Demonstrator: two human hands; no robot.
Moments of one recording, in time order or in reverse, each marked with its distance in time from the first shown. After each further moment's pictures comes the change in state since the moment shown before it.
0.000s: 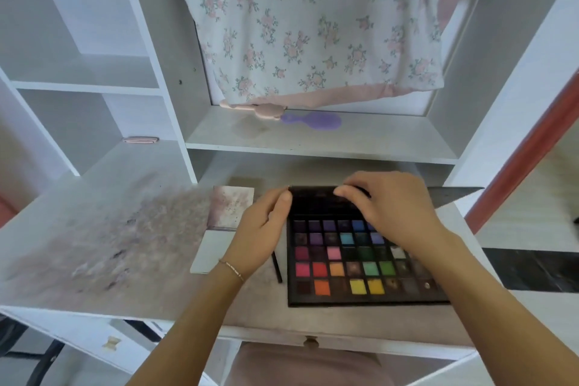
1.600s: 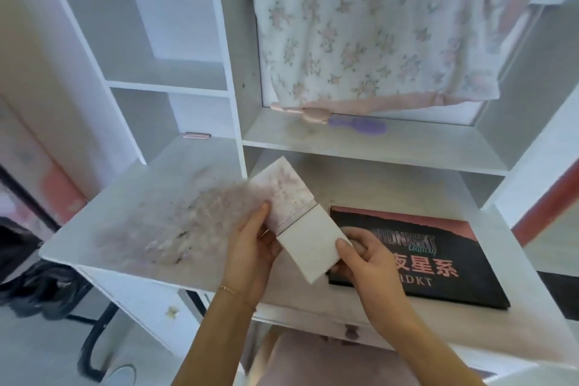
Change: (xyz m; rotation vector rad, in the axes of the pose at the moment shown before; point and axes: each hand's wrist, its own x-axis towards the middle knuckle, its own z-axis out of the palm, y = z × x) left_hand -0.050 -0.008 -0.054 -0.941 0.388 -0.421; right_hand -0.061 -0.092 0.069 1.455 -0.077 0.589
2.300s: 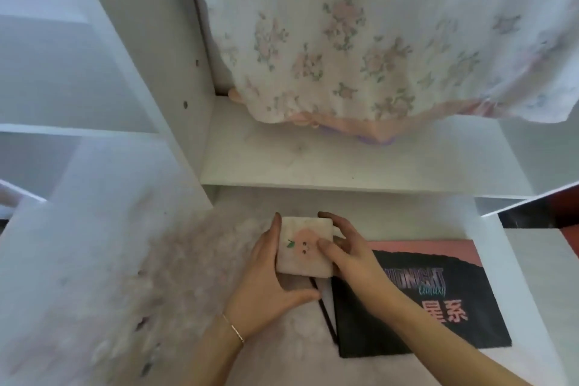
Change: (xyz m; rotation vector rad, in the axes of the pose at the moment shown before) left_hand 0.108 0.004 0.001 1.059 -0.487 -0.131; right_hand 0.126 -0.026 0.021 -0.150 0.001 0.356
